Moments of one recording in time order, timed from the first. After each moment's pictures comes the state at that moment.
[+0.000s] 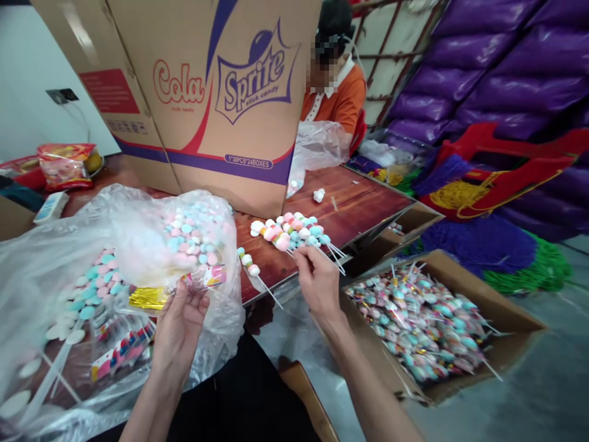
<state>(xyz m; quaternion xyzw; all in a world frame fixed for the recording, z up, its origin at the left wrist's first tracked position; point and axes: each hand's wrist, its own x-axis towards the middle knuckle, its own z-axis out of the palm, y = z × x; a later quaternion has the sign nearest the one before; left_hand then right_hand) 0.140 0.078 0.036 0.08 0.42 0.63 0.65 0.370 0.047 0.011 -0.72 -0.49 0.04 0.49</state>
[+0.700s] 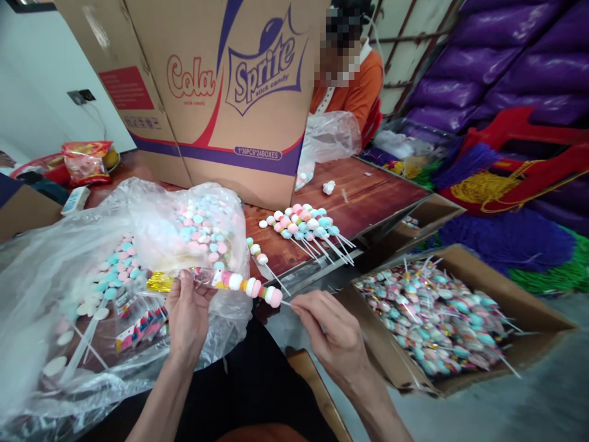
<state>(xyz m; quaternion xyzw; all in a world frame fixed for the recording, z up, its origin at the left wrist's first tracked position) 0.133 0.068 0.027 0.22 0.43 0.65 0.59 0.335 -0.044 0.032 -0.58 -0.64 0.11 0.49</state>
